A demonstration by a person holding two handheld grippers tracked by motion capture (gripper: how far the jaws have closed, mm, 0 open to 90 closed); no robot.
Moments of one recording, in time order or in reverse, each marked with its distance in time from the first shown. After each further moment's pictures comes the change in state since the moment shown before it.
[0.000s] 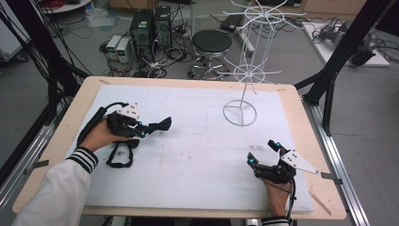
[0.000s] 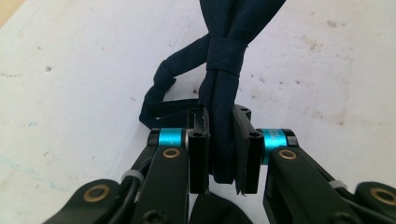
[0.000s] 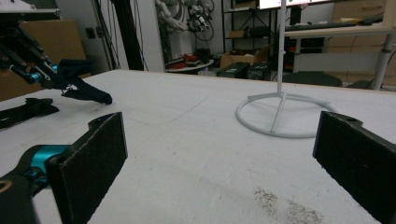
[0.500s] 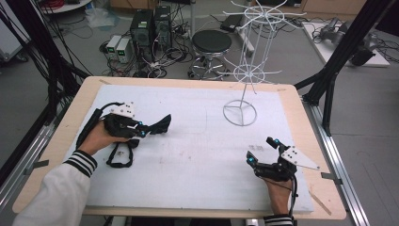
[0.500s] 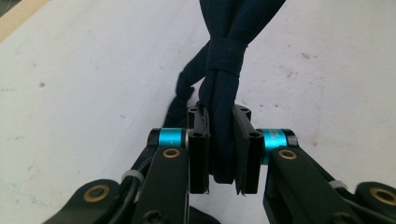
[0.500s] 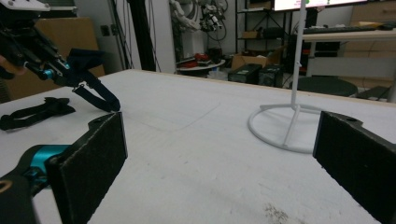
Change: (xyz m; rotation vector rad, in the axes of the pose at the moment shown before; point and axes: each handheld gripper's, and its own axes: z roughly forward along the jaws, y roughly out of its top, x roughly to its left) left arm -0.004 -0.002 -0.009 -0.116 -0.033 -0.038; right arm 0.003 0.016 0.003 0.011 0.066 -0.027
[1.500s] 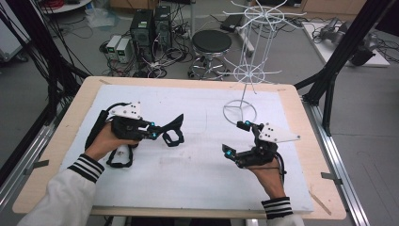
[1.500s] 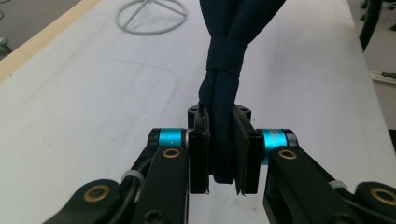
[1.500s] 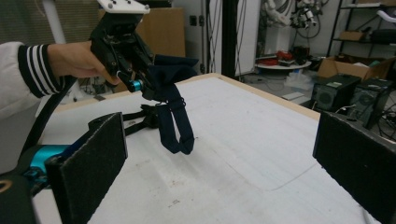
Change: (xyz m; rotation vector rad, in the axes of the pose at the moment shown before) left arm -0.033 0.035 0.002 -0.161 -0.099 0.044; right arm 0.043 0.073 0.054 0.065 0.366 -0.087
